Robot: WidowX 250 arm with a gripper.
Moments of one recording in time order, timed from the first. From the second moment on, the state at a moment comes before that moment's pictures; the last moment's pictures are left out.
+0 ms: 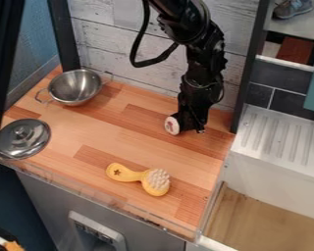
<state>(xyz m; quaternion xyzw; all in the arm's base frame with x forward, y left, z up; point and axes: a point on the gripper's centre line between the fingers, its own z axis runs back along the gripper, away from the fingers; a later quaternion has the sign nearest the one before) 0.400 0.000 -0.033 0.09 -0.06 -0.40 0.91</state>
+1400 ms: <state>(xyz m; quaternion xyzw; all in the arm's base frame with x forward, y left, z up) 0.287 0.135 0.011 0.17 -0.01 -0.15 0.97</state>
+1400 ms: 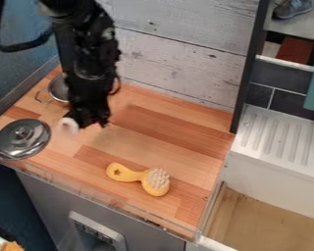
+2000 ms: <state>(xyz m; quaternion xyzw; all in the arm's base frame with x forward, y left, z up) 0.269 0.149 -0.038 0.15 0.04 -0.13 0.98</state>
